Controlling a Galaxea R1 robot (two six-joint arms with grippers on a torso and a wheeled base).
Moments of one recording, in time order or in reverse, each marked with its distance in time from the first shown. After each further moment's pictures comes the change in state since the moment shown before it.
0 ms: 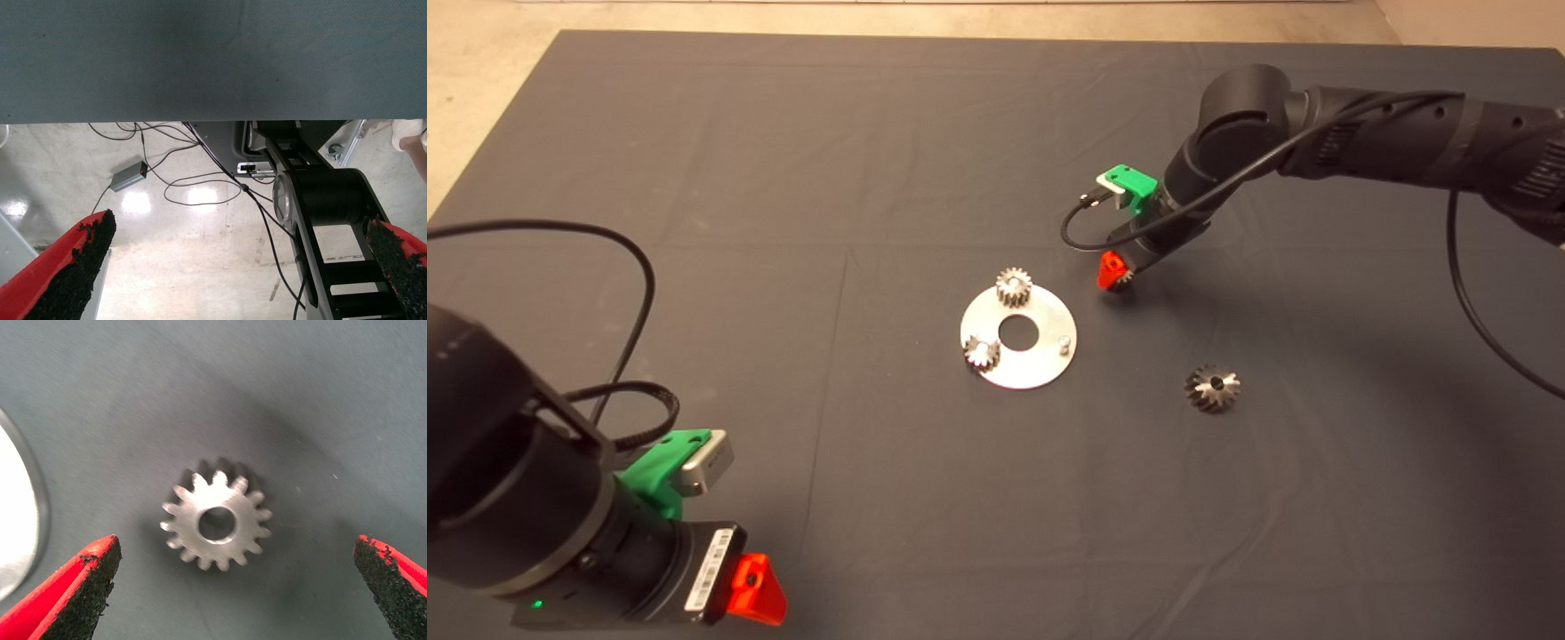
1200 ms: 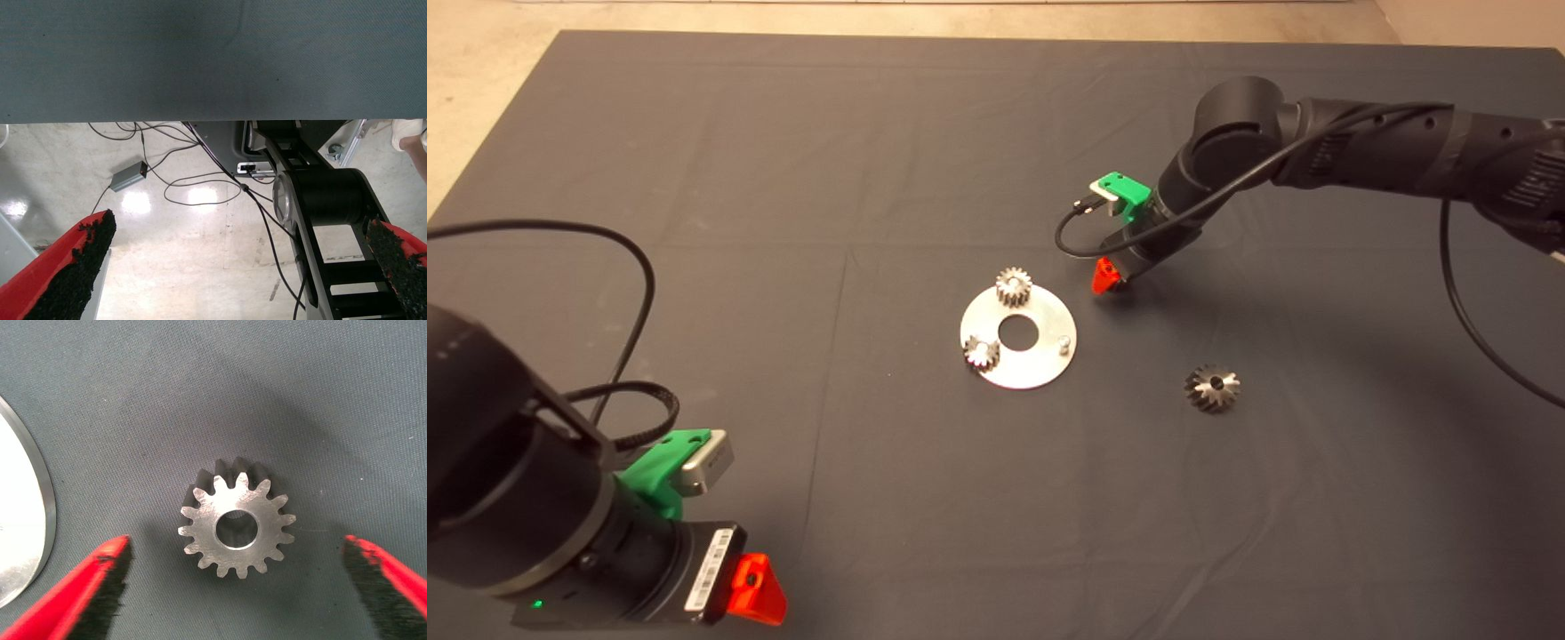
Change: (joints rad) left arm 0.000 0.000 0.000 0.000 0.000 0.000; right arm -0.016 0.003 -0.001 0.000 0.015 0.000
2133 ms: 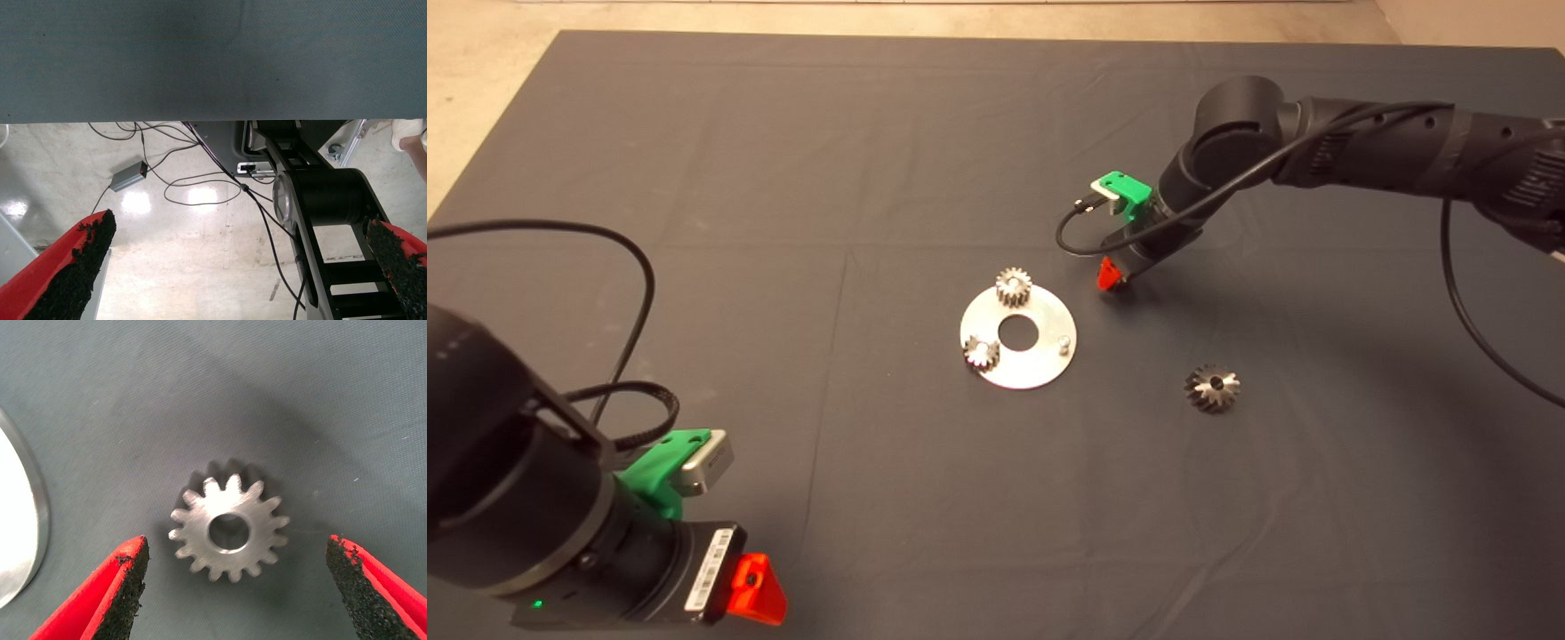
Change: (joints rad) left arm 0.000 0.000 0.000 0.000 0.000 0.000; right arm 0.000 0.000 -0.014 0.000 0.000 0.000
